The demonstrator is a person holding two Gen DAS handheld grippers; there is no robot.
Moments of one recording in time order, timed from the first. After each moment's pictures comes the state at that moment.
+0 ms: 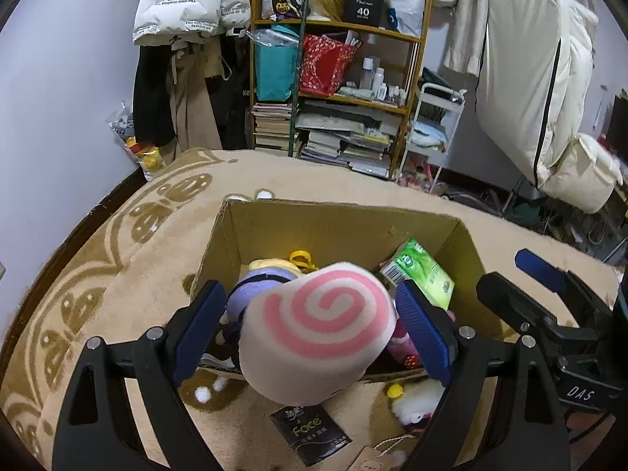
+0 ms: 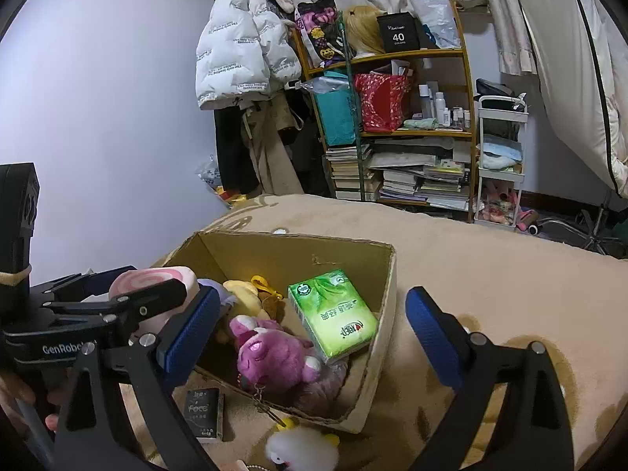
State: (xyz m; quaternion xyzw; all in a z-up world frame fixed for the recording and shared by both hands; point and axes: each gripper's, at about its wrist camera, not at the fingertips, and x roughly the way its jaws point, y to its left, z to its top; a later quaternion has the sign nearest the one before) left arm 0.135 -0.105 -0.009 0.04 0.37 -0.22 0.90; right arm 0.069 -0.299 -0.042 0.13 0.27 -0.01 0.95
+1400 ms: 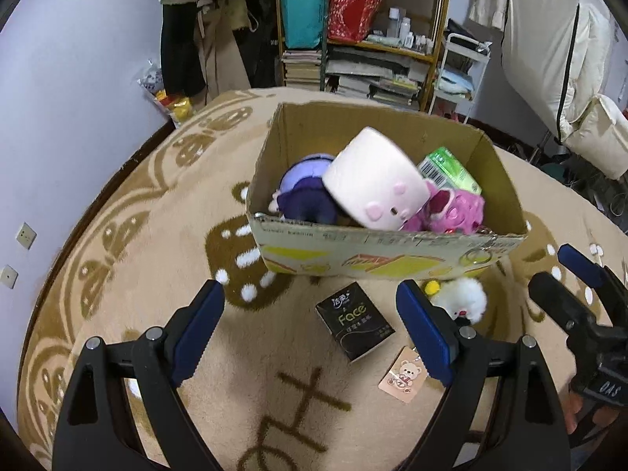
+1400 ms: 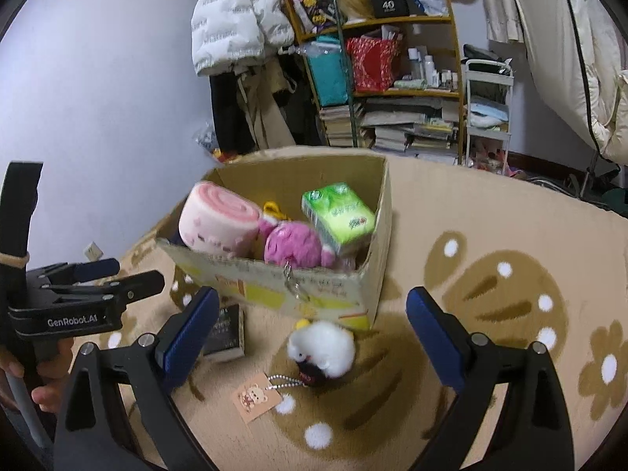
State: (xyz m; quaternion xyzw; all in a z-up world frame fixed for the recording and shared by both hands) left arm 0.085 -0.061 -0.029 0.08 0.46 -0.16 0.87; right arm 0.004 -0.267 -0.056 0.14 0.35 -0.01 0.93
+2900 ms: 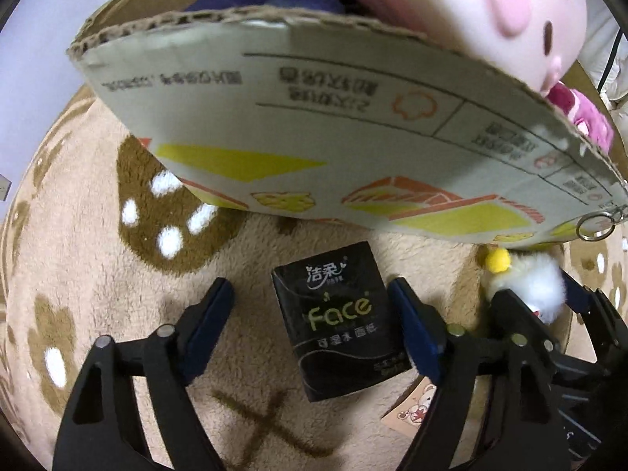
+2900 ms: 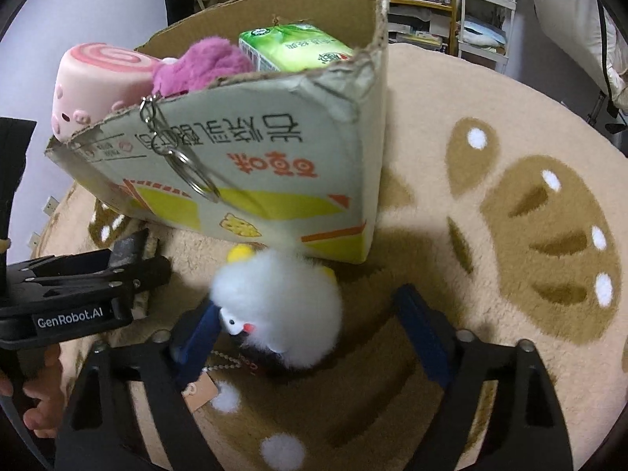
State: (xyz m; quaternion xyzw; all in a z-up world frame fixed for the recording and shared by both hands) left arm 0.132 -0.095 -0.144 0.07 0.58 -0.14 0.80; right arm 0.055 -0.260 -0.165 0.14 0.49 -0.05 0.86
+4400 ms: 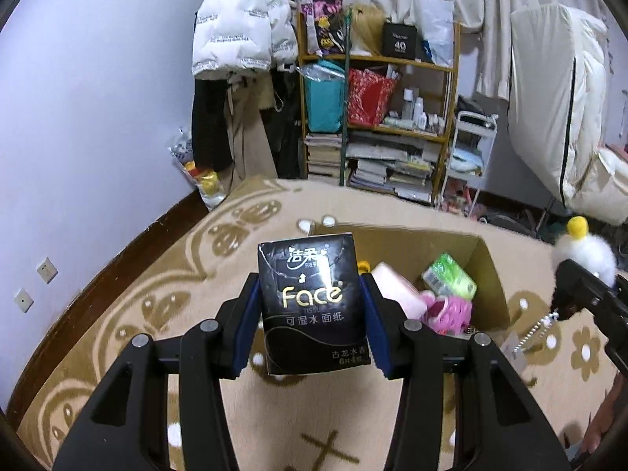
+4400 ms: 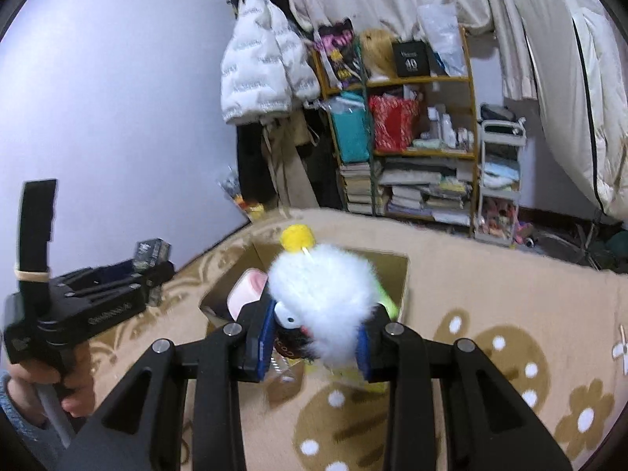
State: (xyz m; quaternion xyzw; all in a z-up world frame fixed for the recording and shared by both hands) left arm 0.093 -0.052 0.055 0.06 0.32 -0.13 0.94; right arm 0.001 -0.252 0.033 0.11 0.24 0.00 0.96
